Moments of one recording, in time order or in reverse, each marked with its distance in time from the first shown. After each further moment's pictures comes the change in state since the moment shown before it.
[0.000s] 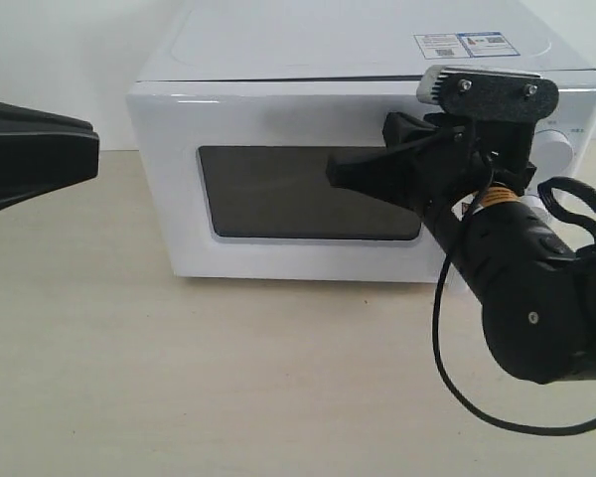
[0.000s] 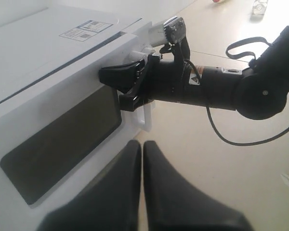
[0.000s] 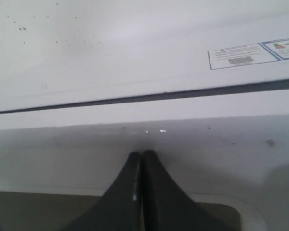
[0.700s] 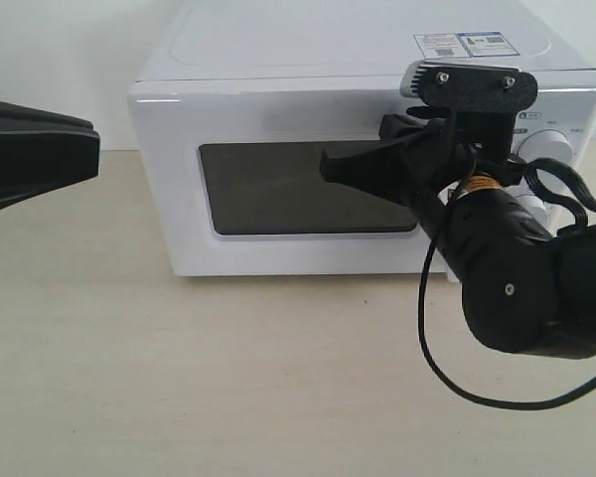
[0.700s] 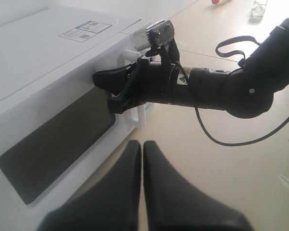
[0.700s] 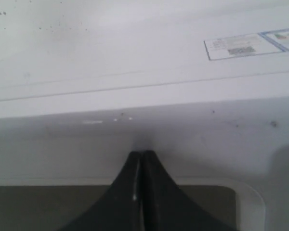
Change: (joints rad) left arm 0.000 0.000 0.000 -0.006 -0.002 -0.002; right arm -0.006 0.023 -0.062 0.071 0.080 -0.074
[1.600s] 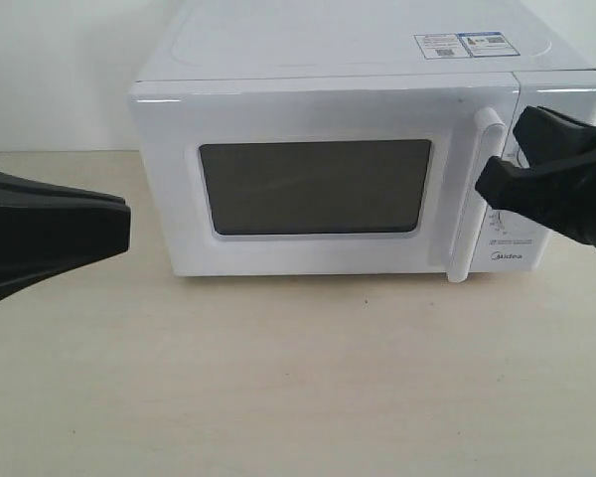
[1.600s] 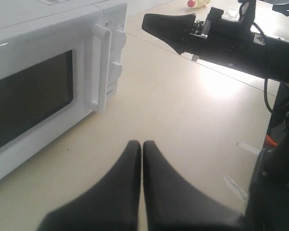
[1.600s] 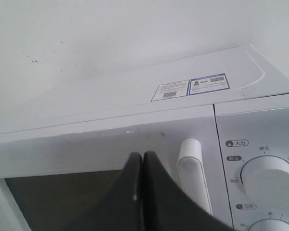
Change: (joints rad) left arm 0.000 0.000 0.089 -0.194 0.042 -0.001; right arm 0.028 -0.599 0.369 0.022 0.085 -0.052
